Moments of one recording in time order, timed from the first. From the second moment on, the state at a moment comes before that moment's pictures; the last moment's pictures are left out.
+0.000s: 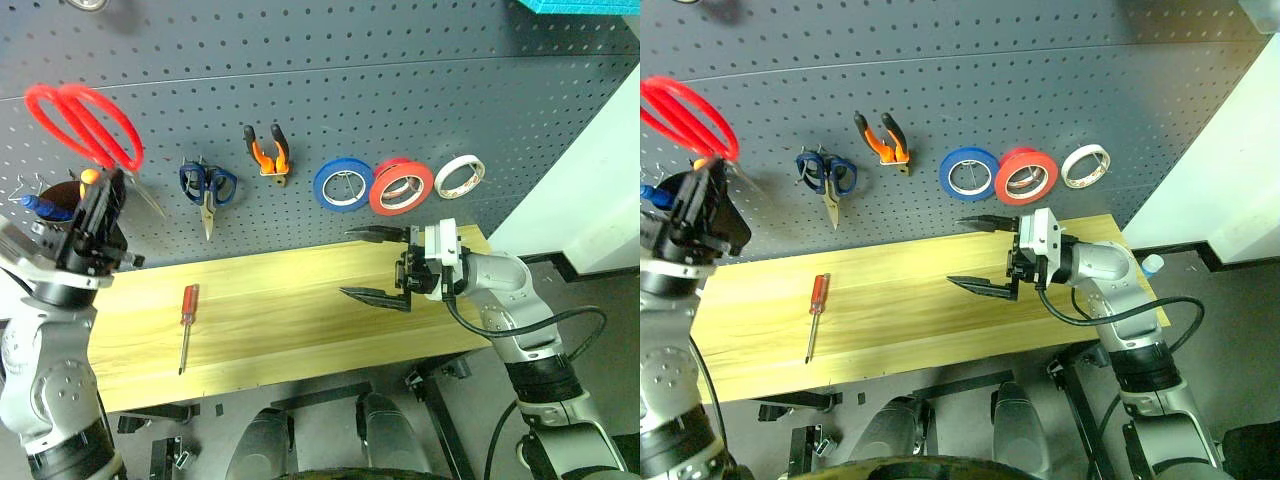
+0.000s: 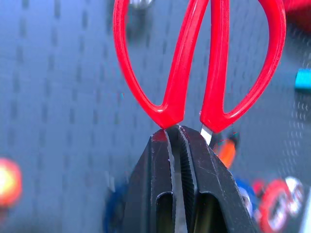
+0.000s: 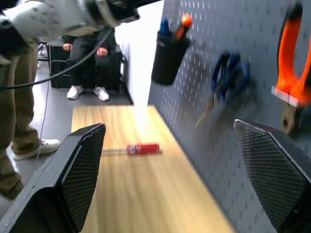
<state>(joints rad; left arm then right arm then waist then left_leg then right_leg) -0.14 0.36 0.63 -0.39 -0.80 0.24 -0.61 -0.37 -0.47 0.09 -0.12 0.46 0.06 1.18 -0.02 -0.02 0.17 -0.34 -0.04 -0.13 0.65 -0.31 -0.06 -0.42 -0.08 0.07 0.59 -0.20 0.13</state>
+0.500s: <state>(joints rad) 0.03 0.45 0.57 -0.27 -0.66 0.19 -0.61 -0.37 -0.46 0.17 -0.09 0.43 -0.04 1.28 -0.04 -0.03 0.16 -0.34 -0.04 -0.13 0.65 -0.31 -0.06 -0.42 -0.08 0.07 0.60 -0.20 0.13</state>
